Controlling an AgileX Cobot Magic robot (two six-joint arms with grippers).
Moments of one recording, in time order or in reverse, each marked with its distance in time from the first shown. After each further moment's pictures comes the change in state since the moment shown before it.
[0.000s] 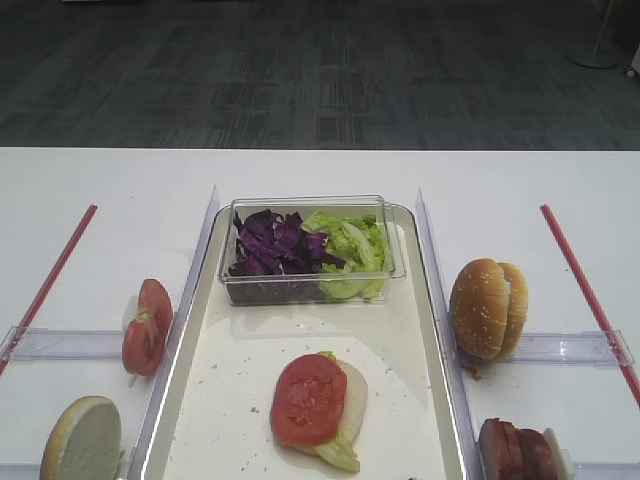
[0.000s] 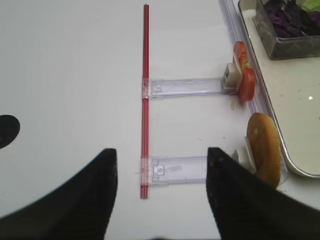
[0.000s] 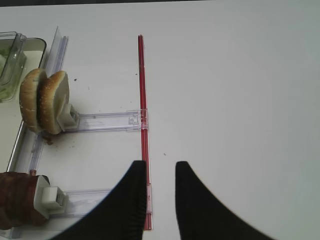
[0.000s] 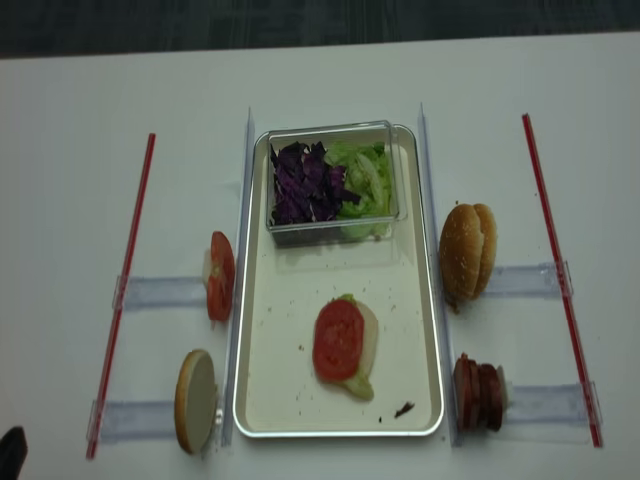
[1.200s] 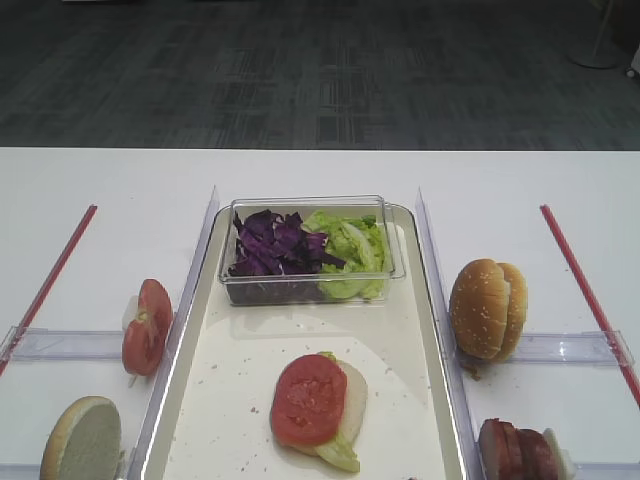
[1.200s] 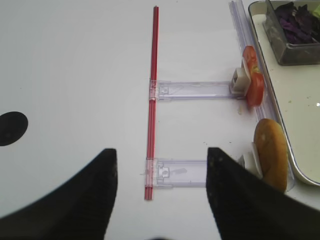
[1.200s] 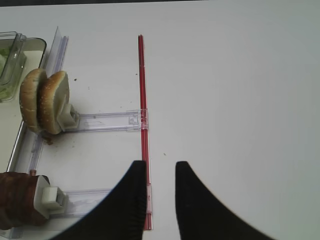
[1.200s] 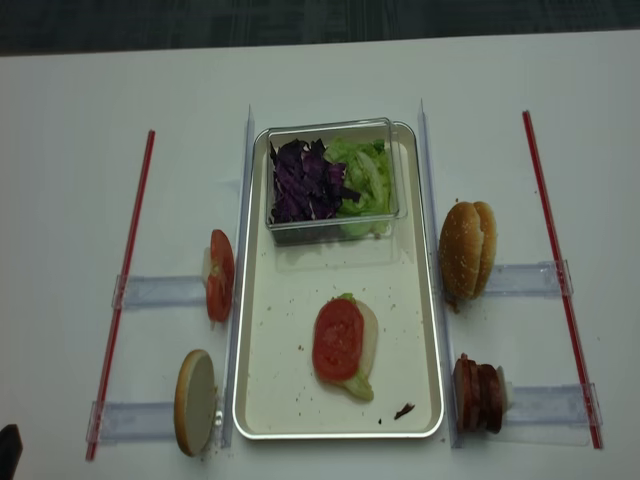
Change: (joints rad) left arm 0.040 0.000 0.000 -0.002 -0.006 0.000; right arm 0.000 0.000 0.000 0.000 0.002 0.000
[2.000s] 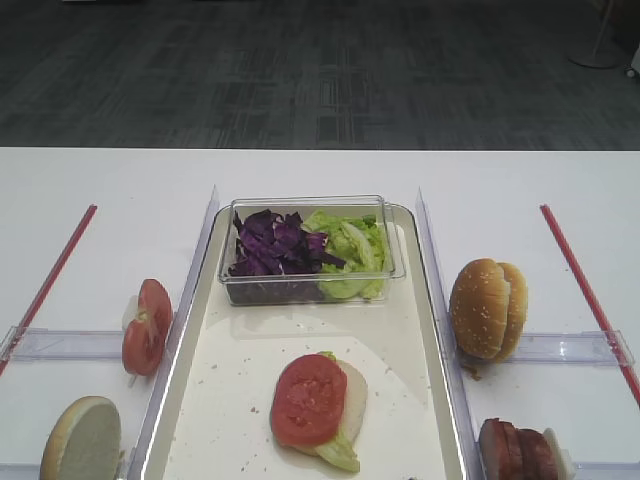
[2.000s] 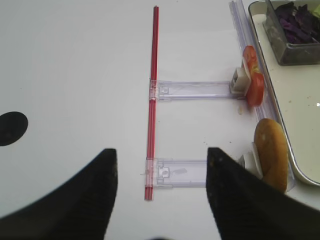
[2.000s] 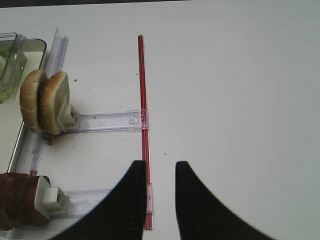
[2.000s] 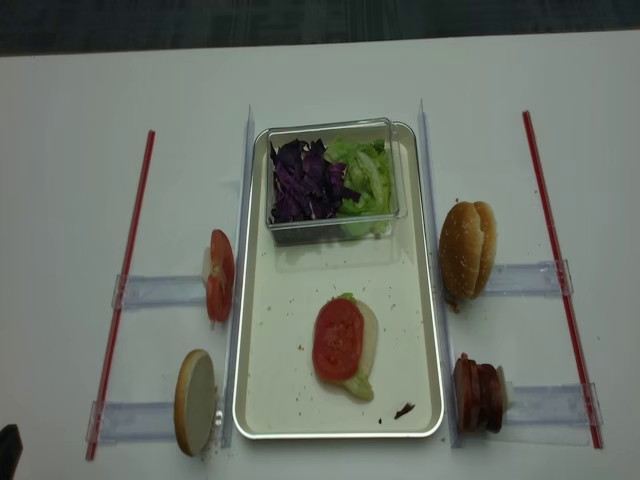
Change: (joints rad) left arm 0.000 0.000 0.000 0.000 0.000 0.000; right arm 0.000 0.000 0.000 0.000 0.000 0.008
